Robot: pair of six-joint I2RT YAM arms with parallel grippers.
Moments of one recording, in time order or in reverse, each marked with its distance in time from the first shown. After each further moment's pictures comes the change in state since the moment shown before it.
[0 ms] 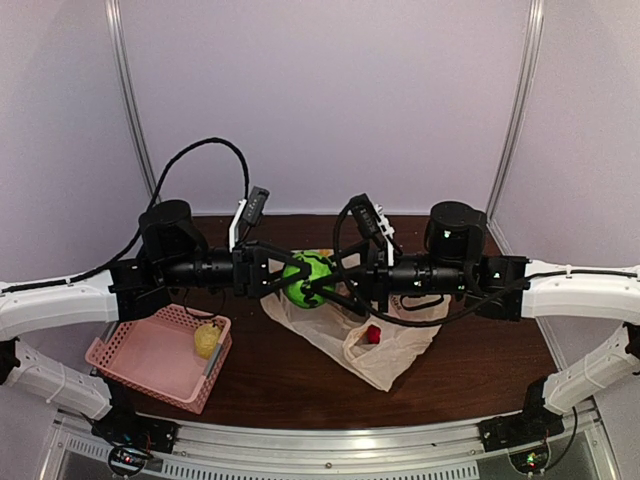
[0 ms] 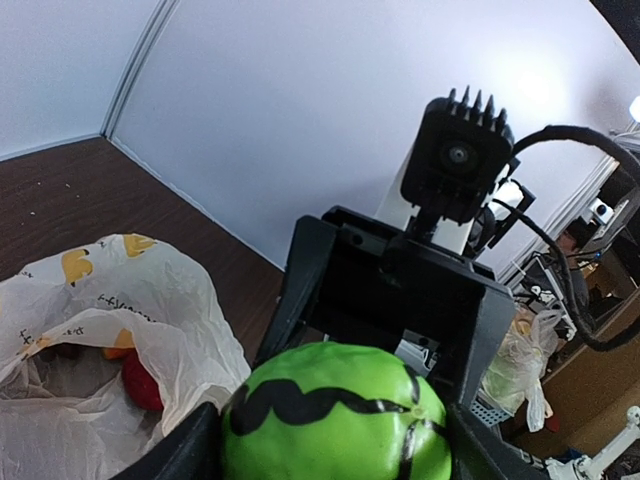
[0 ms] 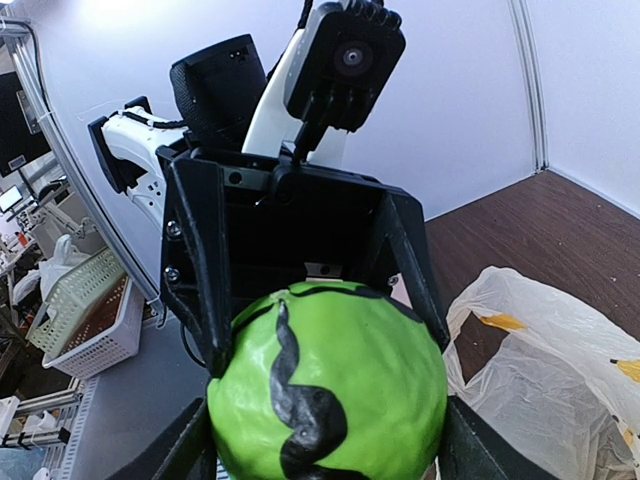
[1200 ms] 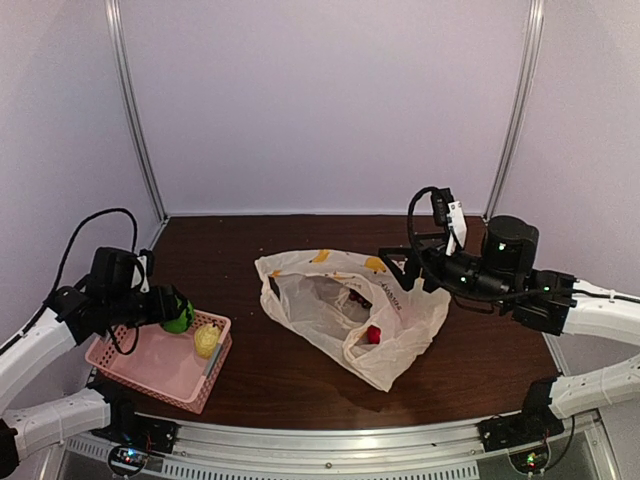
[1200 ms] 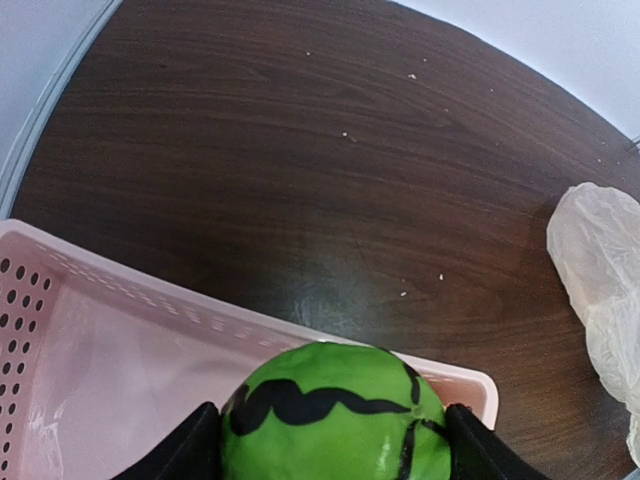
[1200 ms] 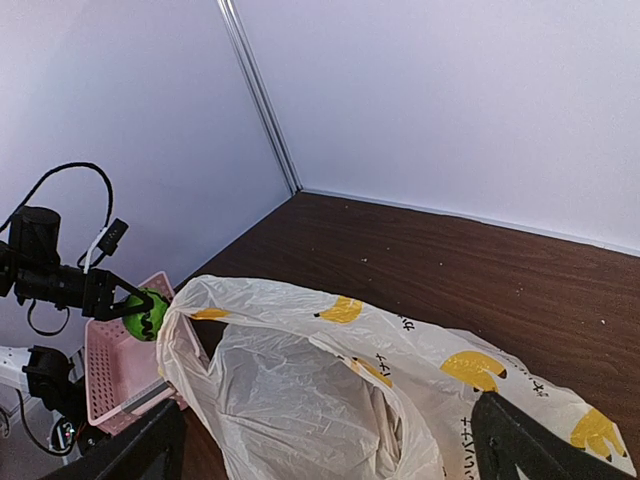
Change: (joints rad) left arm 0.563 -0.447 -0.241 -0.918 -0.603 0.112; right arm -0.134 -0.304 -0.214 -0.120 0.509 0.030
